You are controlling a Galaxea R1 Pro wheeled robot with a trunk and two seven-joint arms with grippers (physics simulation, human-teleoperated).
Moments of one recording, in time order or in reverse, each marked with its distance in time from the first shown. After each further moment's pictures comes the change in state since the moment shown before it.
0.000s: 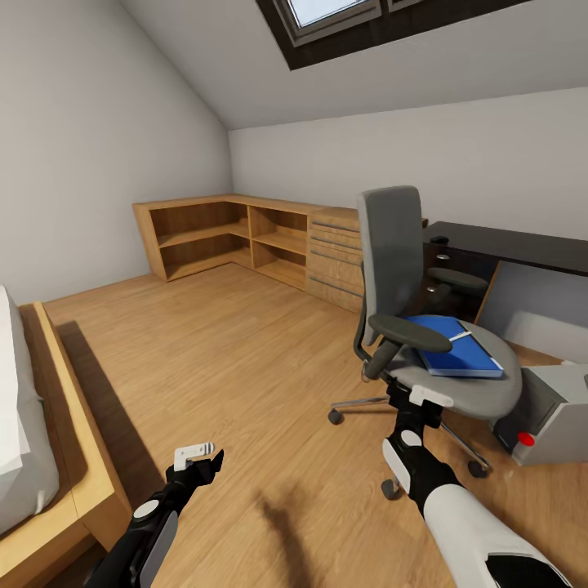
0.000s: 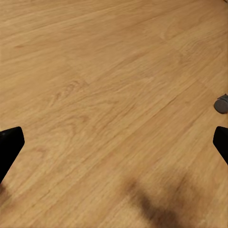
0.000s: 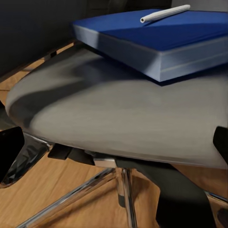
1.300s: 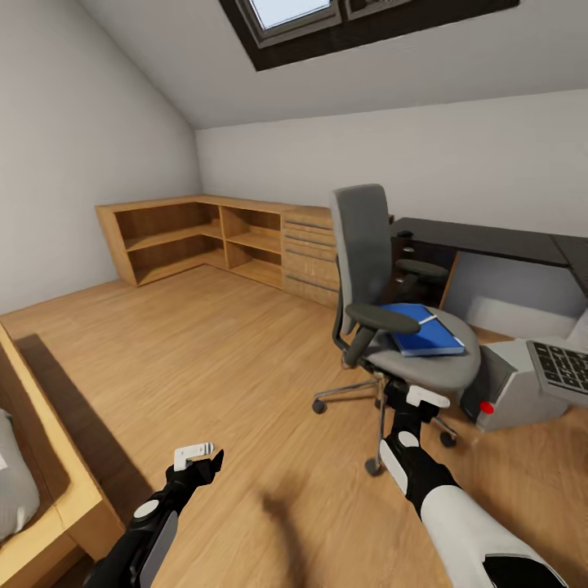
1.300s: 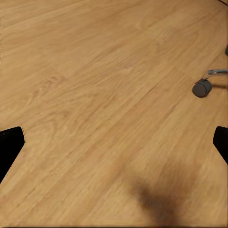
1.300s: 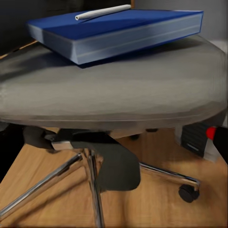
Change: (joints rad) left arm 0.000 0.000 0.000 0.000 0.002 0.000 0.000; right arm 0.002 0.011 0.002 0.001 0.000 -0.006 0.001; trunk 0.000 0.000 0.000
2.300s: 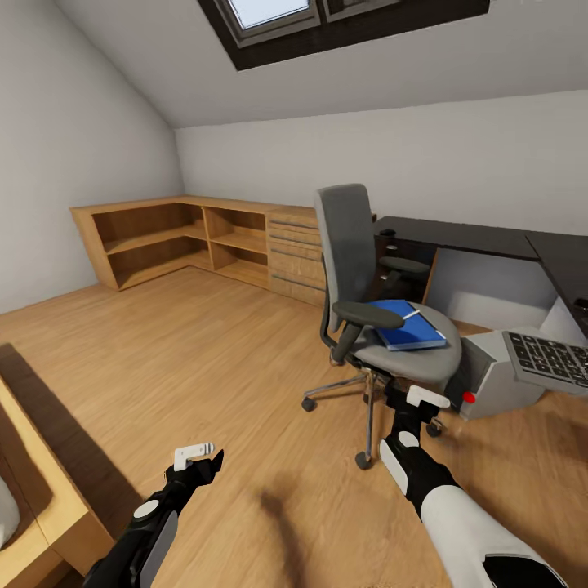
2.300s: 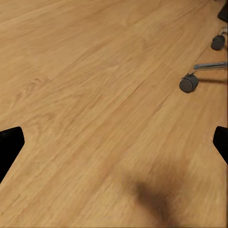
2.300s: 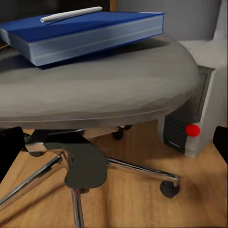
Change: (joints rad) left arm 0.000 0.000 -0.001 0.000 0.000 -0.001 0.000; right arm 0.000 0.000 0.000 -0.001 0.000 0.000 0.000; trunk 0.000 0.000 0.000
